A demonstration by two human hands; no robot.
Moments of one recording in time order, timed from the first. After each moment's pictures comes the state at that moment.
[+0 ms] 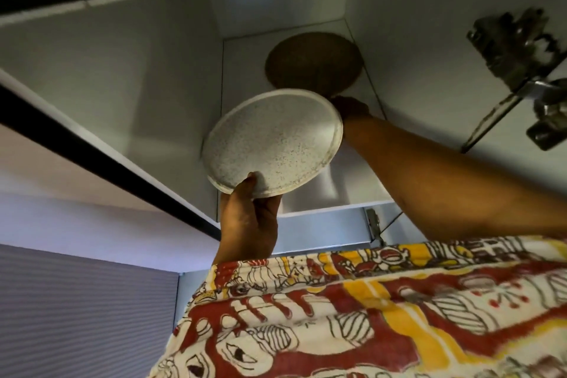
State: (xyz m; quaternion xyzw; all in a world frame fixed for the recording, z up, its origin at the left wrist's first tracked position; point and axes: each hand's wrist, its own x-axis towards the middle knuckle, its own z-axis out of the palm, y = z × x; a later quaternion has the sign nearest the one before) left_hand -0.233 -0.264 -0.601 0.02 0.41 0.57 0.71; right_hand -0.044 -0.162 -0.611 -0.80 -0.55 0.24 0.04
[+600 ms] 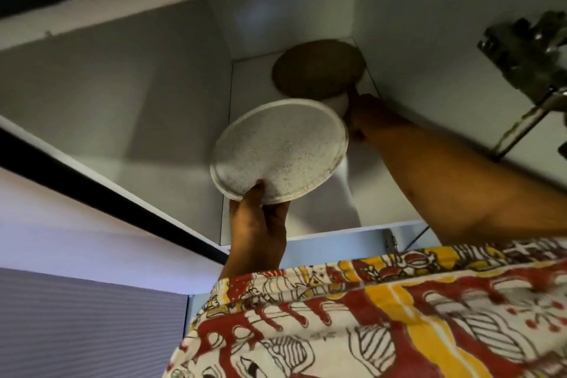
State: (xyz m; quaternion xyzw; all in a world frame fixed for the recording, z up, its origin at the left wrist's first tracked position) left_hand -0.215 -0.241 -0.612 0.05 0.43 0.59 0.69; right_hand 0.002 -0.119 -0.644 -0.81 -0.53 0.23 0.14
